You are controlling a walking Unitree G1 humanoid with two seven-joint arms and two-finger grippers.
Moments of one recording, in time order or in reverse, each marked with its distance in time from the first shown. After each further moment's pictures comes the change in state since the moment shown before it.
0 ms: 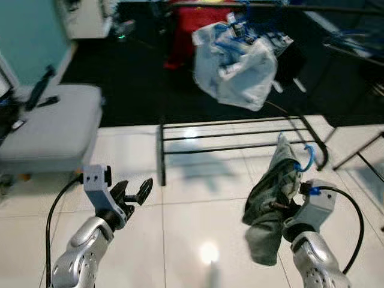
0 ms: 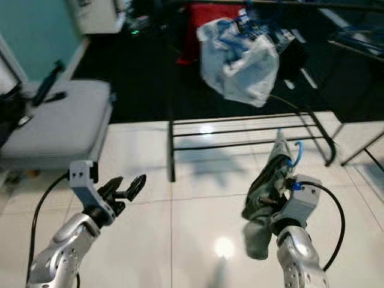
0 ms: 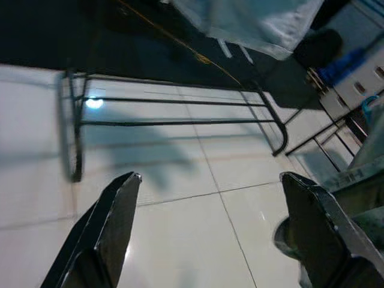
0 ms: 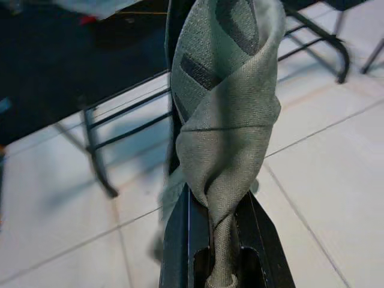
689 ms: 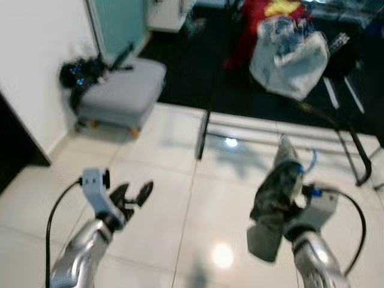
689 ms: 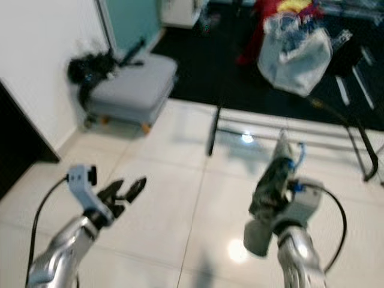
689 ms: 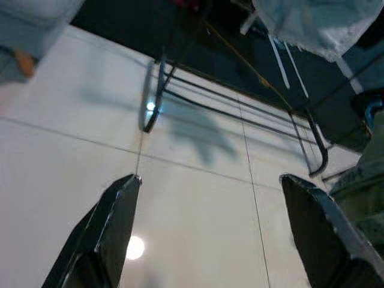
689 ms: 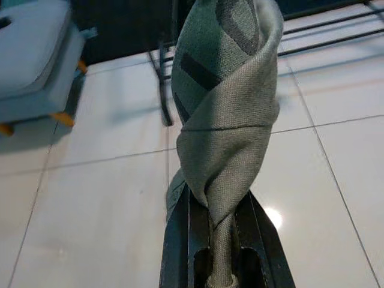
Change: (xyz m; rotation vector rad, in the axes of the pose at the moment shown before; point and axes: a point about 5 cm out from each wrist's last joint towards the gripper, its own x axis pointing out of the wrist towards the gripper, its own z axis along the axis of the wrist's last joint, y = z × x) left arm -0.004 0.005 -0.003 -0.025 0.000 0.013; right arm -0.002 0.002 -0.003 -0.001 0.003 -0.001
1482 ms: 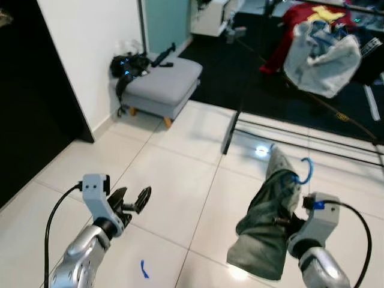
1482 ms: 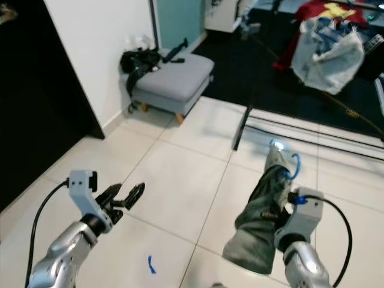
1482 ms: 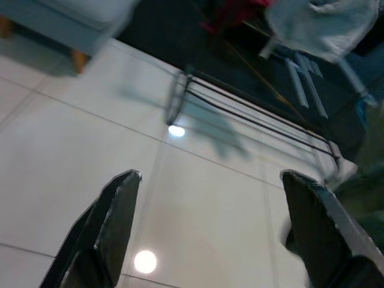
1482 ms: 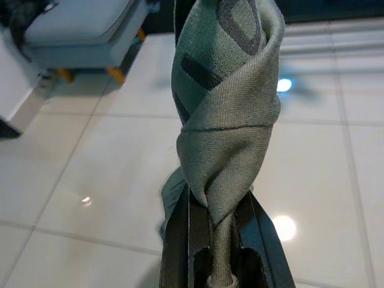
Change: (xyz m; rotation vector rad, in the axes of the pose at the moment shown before) left arm 0.005 0.005 -0.005 0.007 -0.020 -0.018; right arm -0.008 -0.010 0.000 -0.048 0.015 0.038
